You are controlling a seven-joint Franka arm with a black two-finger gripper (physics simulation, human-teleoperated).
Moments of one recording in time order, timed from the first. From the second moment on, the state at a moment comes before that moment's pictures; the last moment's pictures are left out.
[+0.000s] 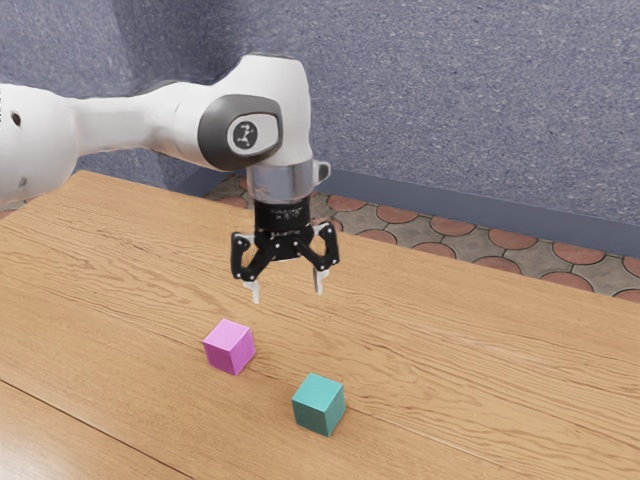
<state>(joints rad) -0.05 0.09 -0.26 -1.83 -0.11 1.72 -1.08</state>
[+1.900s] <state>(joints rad) -0.09 0.25 -0.31 -2.26 0.12 2.52 -0.53</state>
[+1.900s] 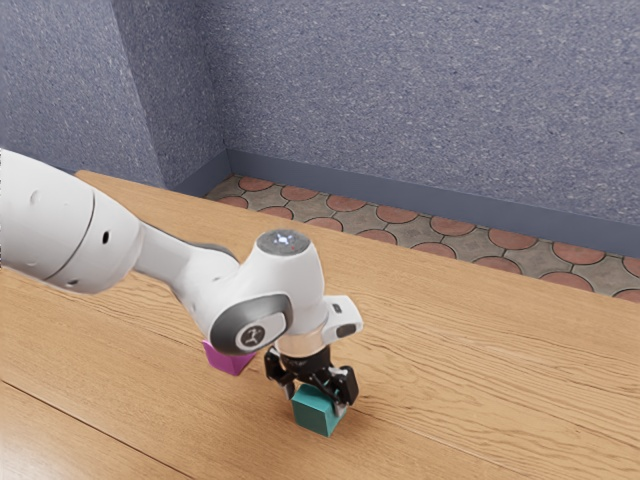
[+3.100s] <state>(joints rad) 0.23 -0.09 -0.30 -2.39 0.13 2.39 -0.46</state>
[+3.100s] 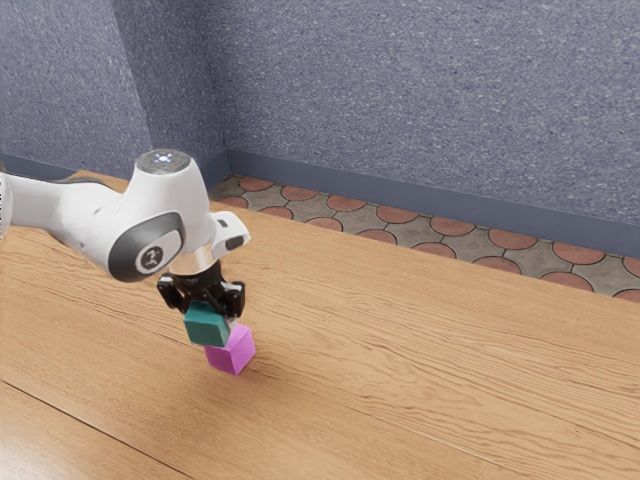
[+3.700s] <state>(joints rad) 0.26 0.06 -0.30 -2.26 0.13 2.39 -0.27</state>
